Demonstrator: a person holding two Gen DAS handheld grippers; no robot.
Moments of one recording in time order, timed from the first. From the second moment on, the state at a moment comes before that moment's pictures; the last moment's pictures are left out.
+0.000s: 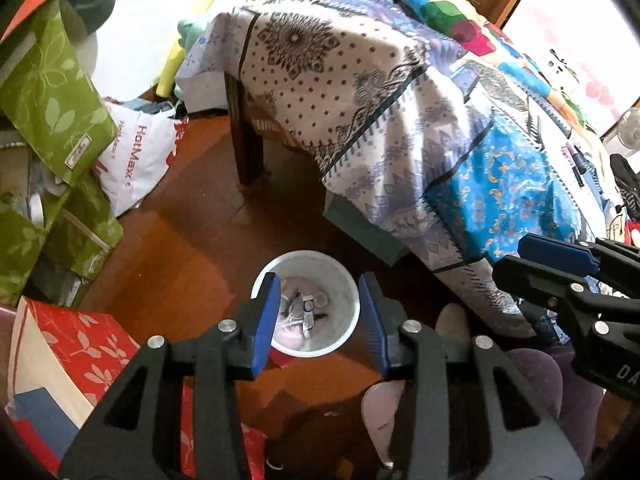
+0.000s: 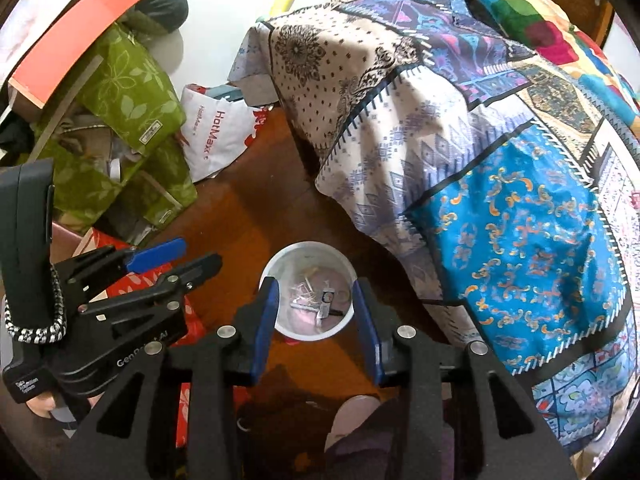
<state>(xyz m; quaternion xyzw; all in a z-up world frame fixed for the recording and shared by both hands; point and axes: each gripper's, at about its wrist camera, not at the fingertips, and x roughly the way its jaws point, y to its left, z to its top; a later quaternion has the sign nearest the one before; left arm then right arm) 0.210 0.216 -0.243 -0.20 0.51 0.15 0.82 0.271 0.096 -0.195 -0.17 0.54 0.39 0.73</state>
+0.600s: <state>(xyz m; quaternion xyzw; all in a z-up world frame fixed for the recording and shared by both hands) 0.188 0.154 -0.127 -0.16 0.41 0.16 0.89 0.258 0.026 -0.112 -0.14 0.45 0.39 0.79</state>
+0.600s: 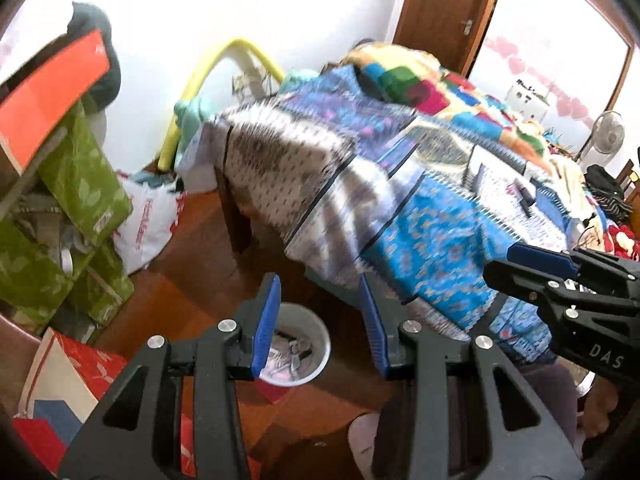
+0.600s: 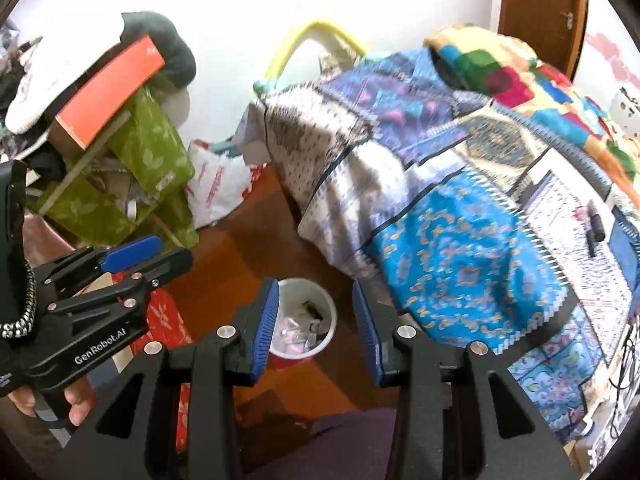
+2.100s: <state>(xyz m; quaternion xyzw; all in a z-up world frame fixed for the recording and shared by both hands) 0.455 -0.056 -0.101 -0.07 0.39 -0.03 0.92 0.405 -0.247 -0.046 -0.04 0.29 0.13 0.95</state>
